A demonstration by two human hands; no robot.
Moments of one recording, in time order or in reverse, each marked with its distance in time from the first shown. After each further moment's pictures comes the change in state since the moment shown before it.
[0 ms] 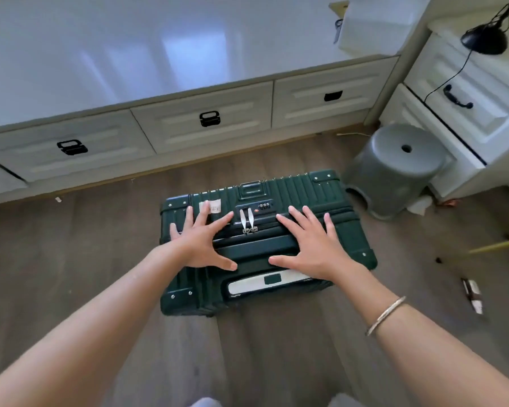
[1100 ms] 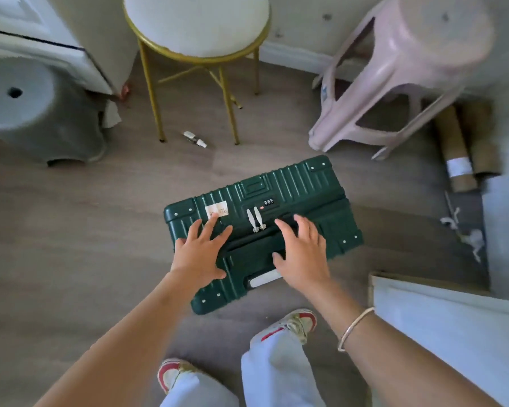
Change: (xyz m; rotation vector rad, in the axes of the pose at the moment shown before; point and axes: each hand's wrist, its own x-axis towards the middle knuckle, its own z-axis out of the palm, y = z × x) left_hand -0.177 0.401 0.218 0.888 -0.295 0.968; right_hand -0.485 0.127 0.093 0.536 0.277 1.271
